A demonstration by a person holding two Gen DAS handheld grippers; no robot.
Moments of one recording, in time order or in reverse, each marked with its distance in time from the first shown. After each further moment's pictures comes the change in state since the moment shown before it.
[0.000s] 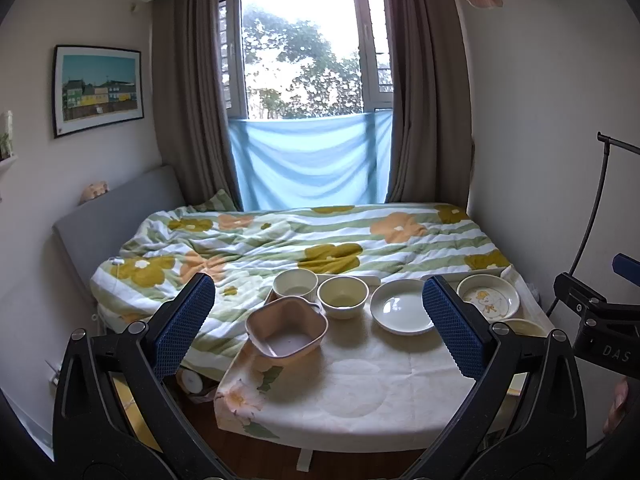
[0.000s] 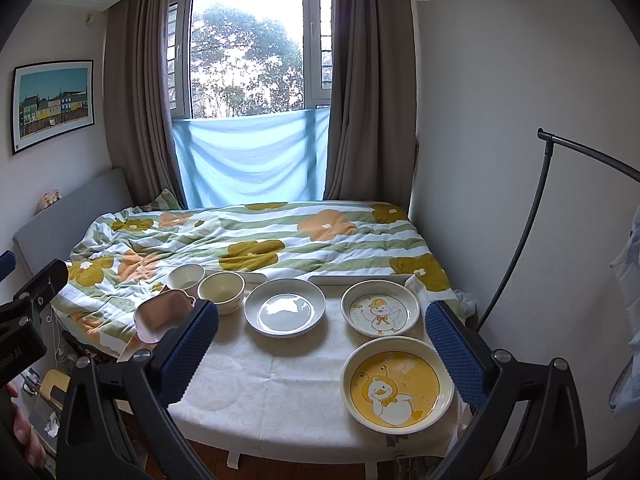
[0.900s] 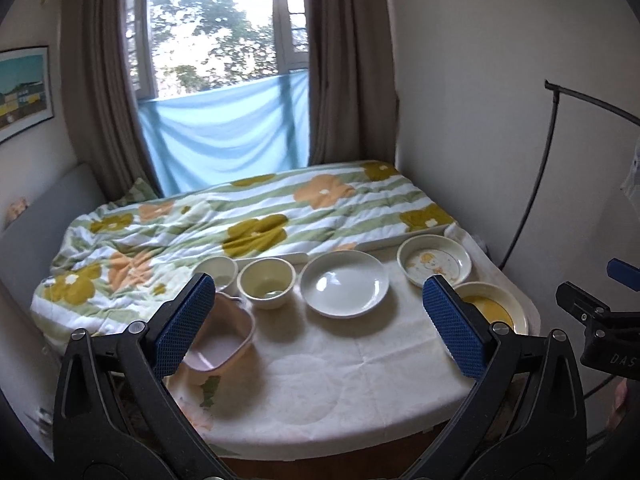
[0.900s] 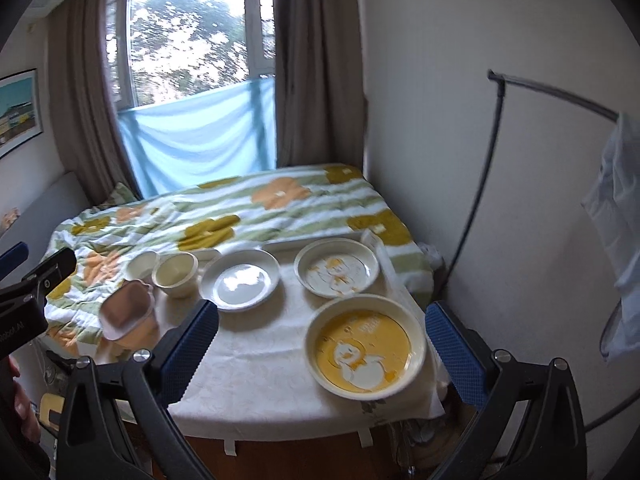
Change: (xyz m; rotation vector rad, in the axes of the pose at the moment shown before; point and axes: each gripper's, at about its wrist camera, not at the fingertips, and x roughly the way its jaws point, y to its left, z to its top) left arm 0.092 -0.057 -0.004 0.155 0.147 -0.306; right arm 0.033 -0.050 -0.031 0.144 0.156 -0.180
